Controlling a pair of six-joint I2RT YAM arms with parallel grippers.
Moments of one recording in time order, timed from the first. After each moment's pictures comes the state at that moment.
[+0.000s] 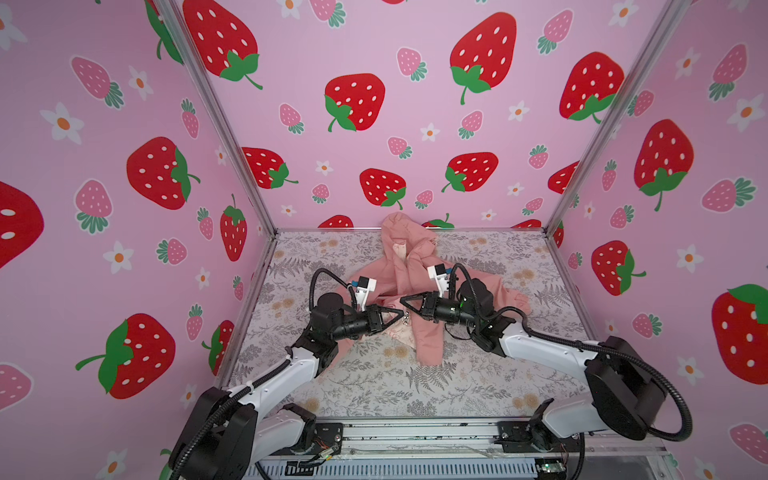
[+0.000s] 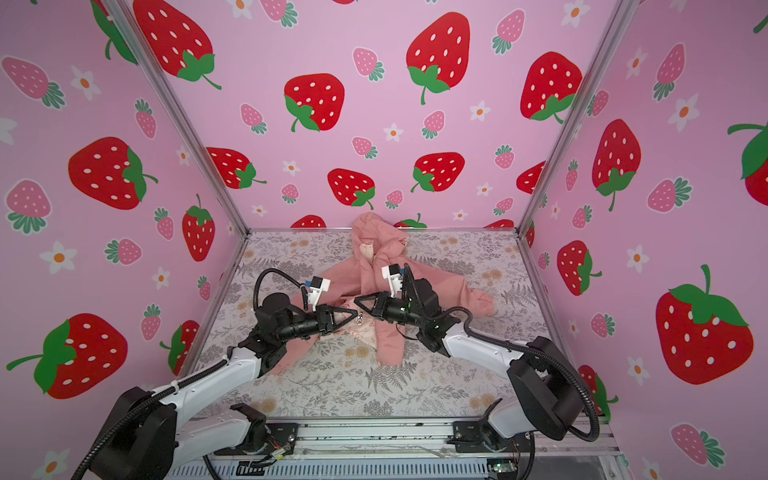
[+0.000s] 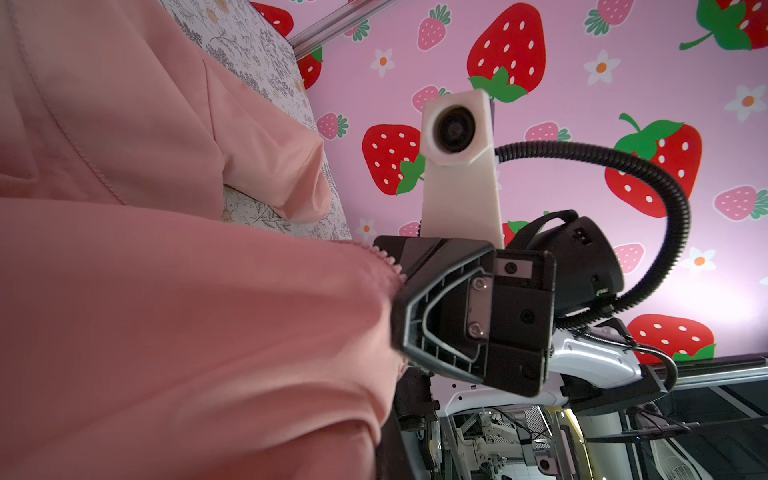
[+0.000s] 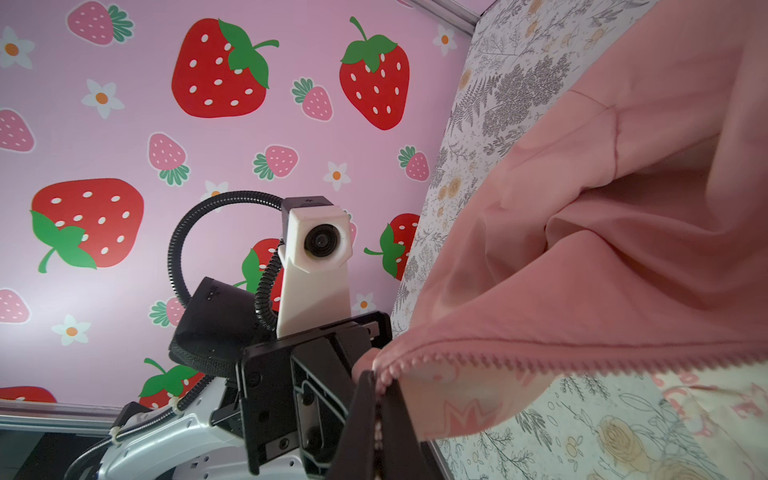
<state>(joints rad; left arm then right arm) -0.42 1.15 0.48 0.49 0.82 -1.02 0.84 1.44 0.76 0.52 -0.51 1.09</state>
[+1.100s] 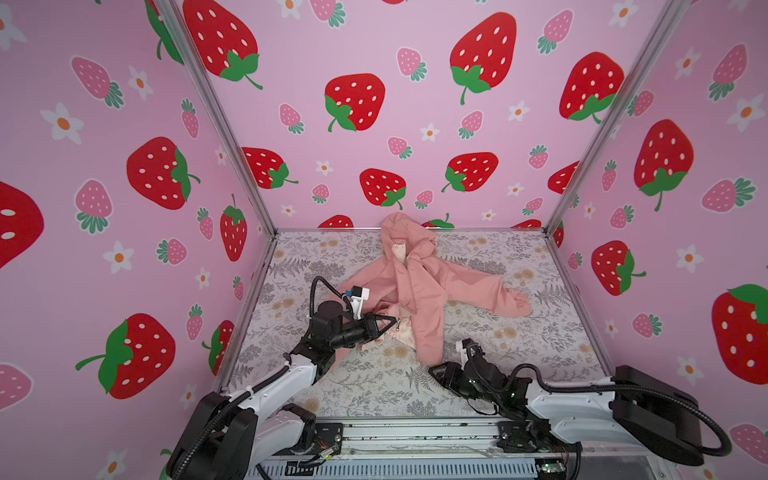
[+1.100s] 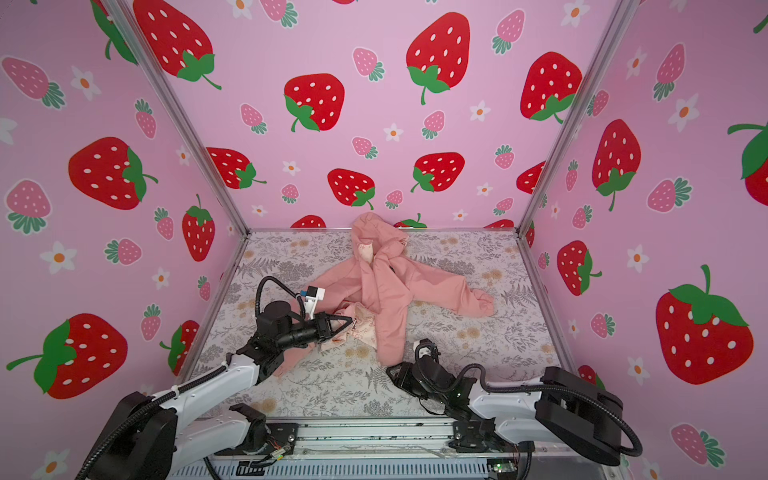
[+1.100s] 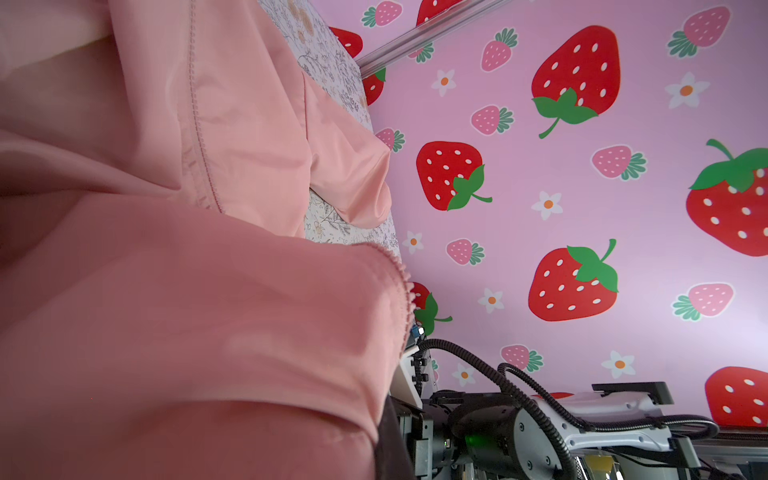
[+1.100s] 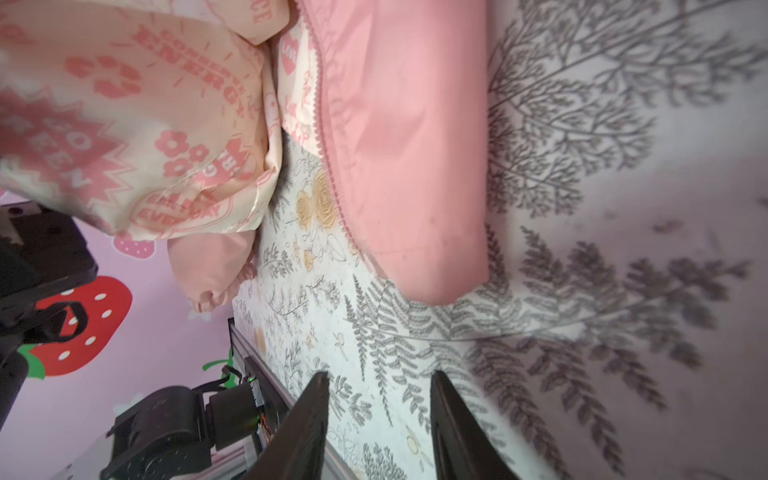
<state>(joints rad) -0.40 1.12 0.40 0.42 0.71 -0.95 1.19 1.22 0.16 0.46 0.06 1.39</state>
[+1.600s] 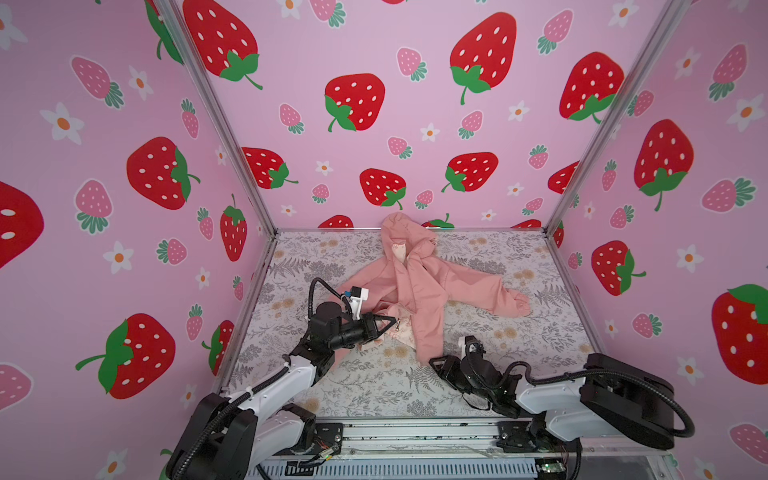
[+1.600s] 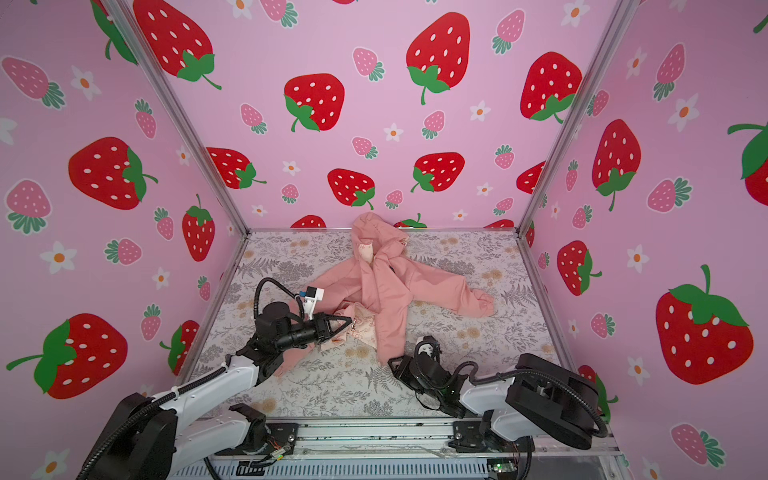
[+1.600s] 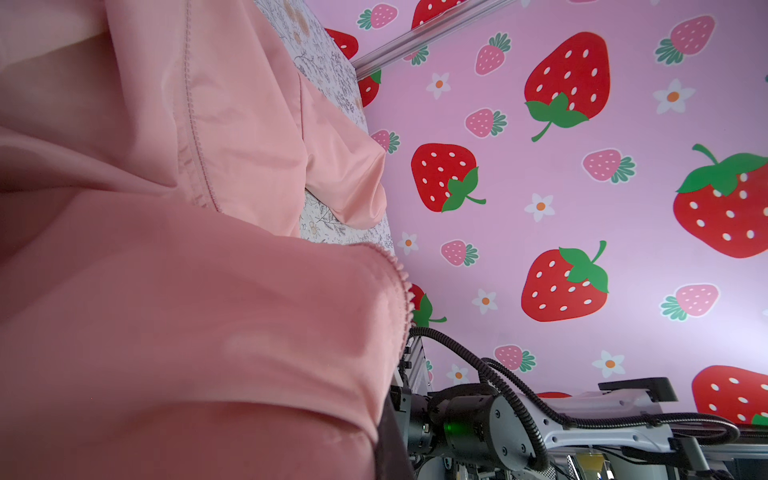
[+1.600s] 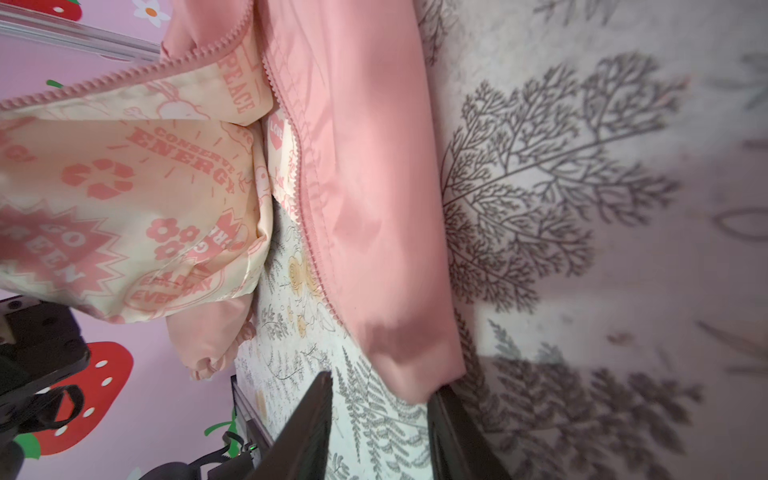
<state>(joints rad) -0.39 1.12 0.38 0.45 0.72 -0.97 1.13 1.39 0.18 0.62 0.12 1.41</state>
